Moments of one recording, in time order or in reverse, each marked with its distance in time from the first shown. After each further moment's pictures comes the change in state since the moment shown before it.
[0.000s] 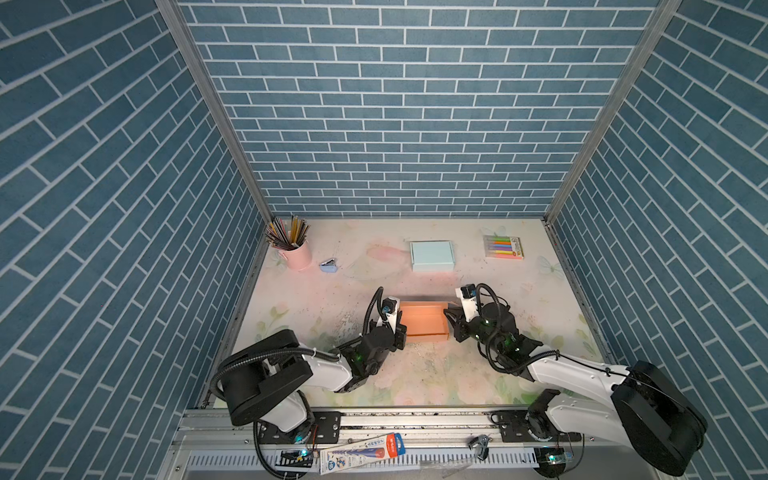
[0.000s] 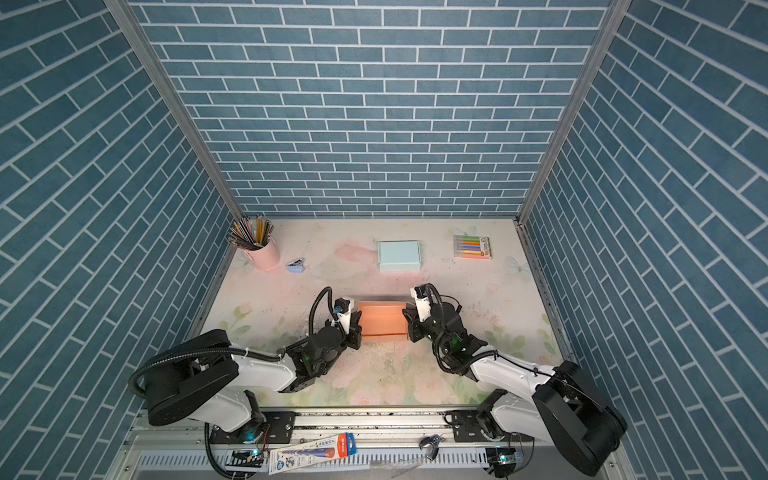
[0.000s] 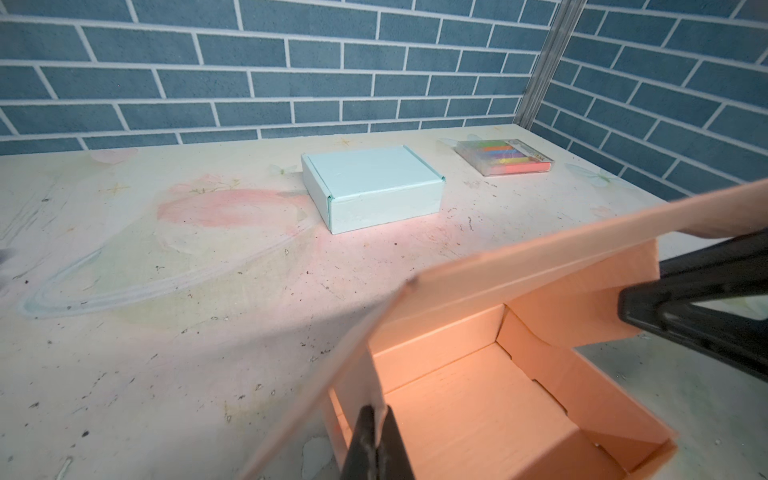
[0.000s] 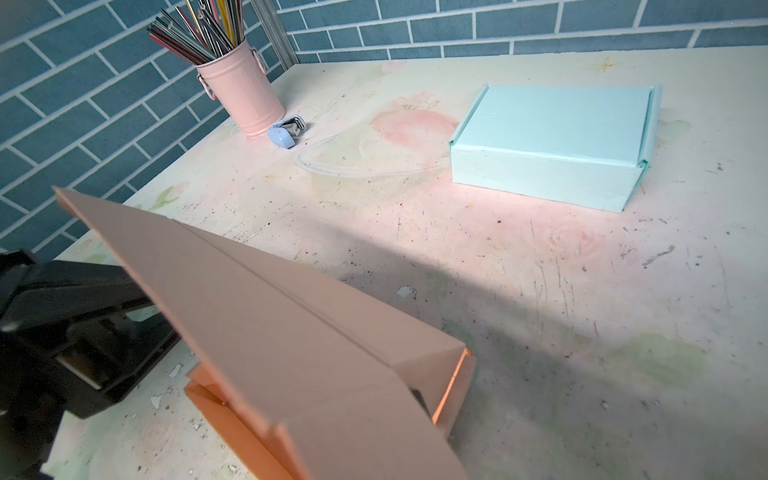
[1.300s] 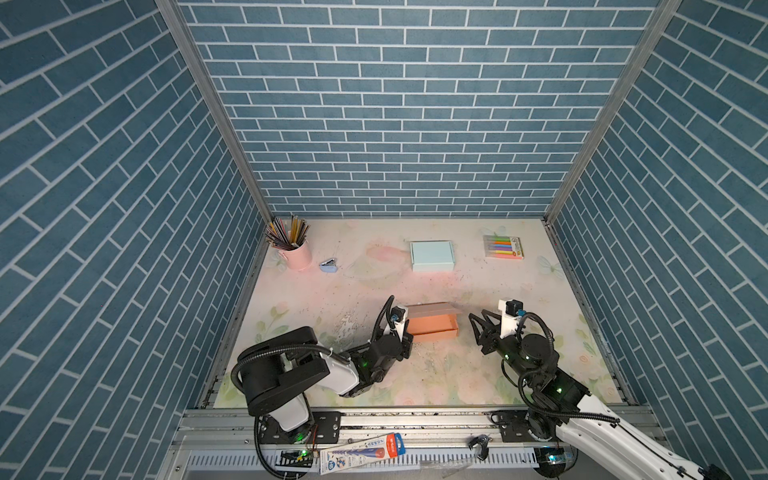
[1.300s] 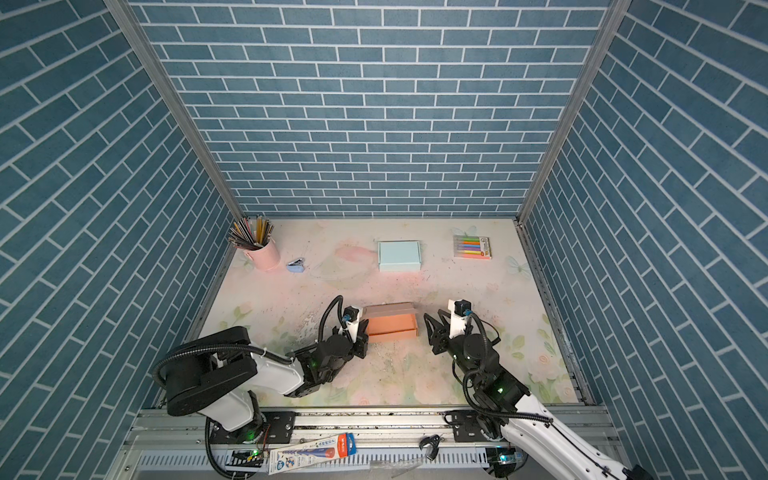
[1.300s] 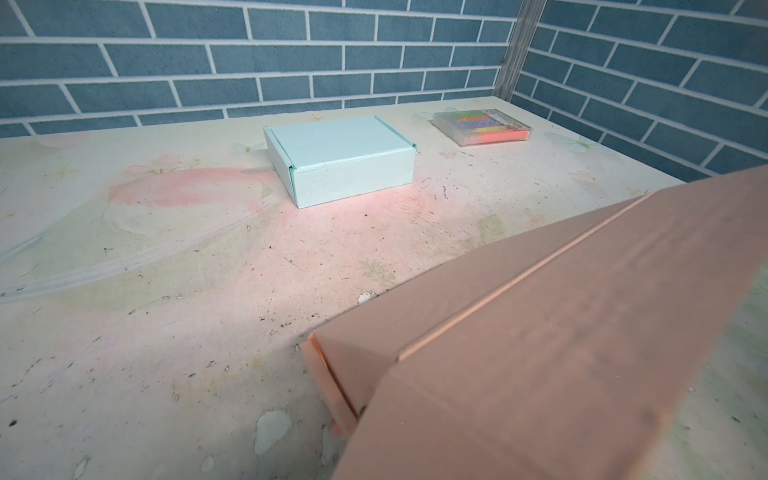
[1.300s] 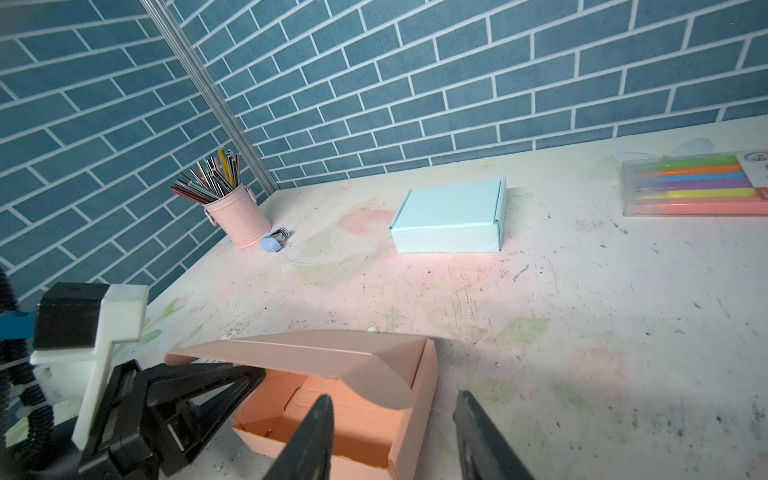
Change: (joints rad) left arm -0.072 0.103 0.008 0.058 -0.017 -0.008; right arm 0.022 -0.703 -0.163 -0.322 0.241 0.119
